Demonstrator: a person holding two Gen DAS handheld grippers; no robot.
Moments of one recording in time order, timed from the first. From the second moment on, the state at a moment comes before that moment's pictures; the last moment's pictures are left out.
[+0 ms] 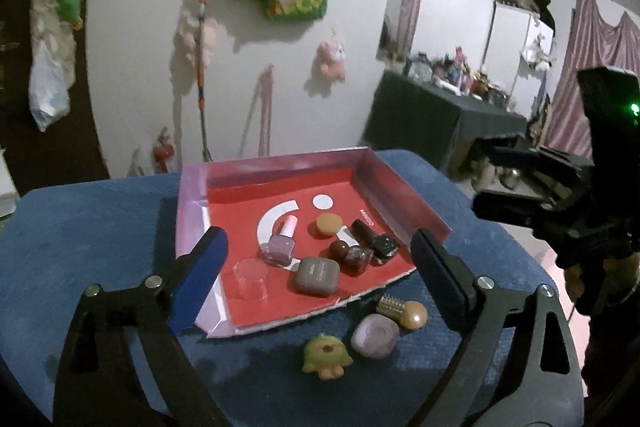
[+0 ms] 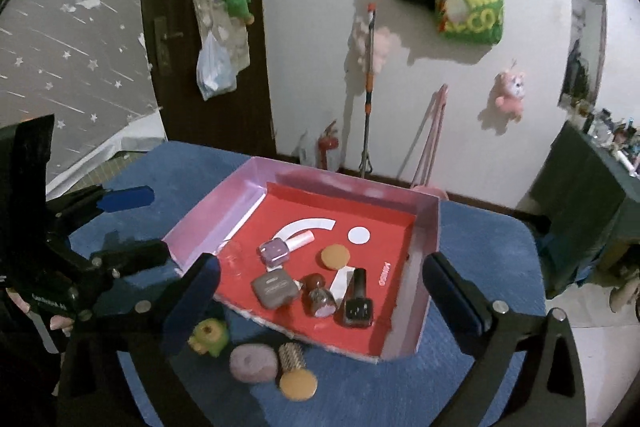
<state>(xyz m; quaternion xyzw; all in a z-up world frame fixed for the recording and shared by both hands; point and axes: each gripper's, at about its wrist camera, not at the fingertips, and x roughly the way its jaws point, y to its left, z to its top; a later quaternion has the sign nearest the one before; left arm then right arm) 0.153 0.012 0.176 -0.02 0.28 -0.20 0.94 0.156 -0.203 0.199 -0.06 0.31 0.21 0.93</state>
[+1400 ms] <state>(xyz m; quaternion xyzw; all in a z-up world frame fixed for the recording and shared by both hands) 0.095 0.000 0.041 -0.01 0.36 -0.08 0.93 0.068 -0.210 0.041 -0.03 0.33 0.08 0.94</state>
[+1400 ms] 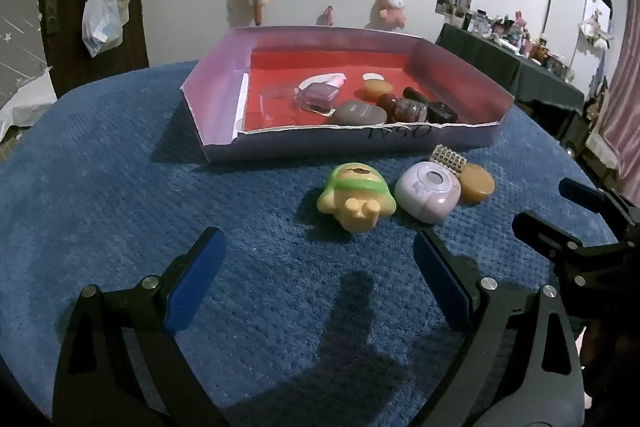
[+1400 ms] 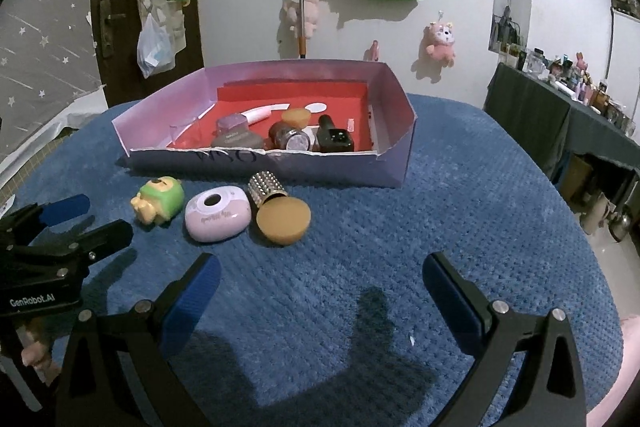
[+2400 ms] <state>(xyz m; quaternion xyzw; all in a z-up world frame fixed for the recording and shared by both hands) 0.153 -0.019 0.047 0.04 0.41 -0.10 0.91 0.116 -0.204 0.037 -0.11 0.37 0.10 0.92</state>
